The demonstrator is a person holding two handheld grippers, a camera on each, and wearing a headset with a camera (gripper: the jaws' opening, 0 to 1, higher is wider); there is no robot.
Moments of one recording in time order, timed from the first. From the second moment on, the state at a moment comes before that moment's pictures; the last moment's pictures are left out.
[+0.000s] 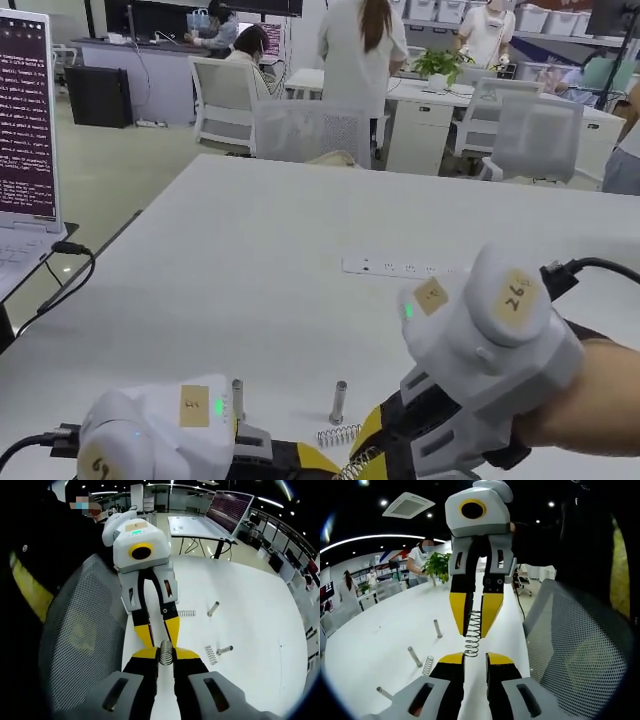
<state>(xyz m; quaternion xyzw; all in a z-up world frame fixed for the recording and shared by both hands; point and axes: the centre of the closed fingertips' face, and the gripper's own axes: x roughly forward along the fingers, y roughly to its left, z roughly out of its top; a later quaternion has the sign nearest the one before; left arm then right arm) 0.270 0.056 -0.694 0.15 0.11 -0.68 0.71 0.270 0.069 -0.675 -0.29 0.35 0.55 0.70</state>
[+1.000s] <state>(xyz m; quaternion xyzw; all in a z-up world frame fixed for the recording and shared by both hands) 0.299 0.093 -0.708 0.10 0.14 -0.61 0.78 0.287 0.023 -0.672 -0.30 0.37 0.49 0.73</state>
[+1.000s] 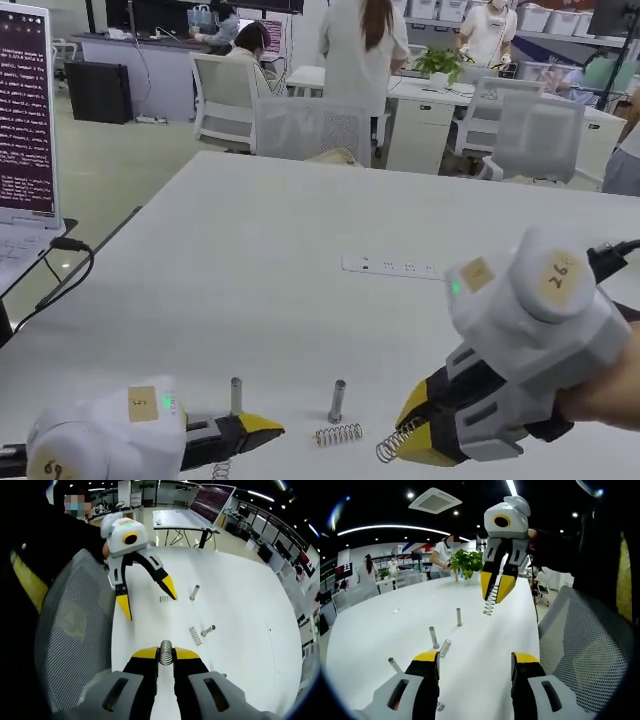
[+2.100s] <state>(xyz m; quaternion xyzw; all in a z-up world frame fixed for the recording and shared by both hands) 0.315 0.145 -0.723 0.08 0.15 -0.53 0.83 0.318 -0.046 -0.666 -0.32 0.41 0.43 0.74</state>
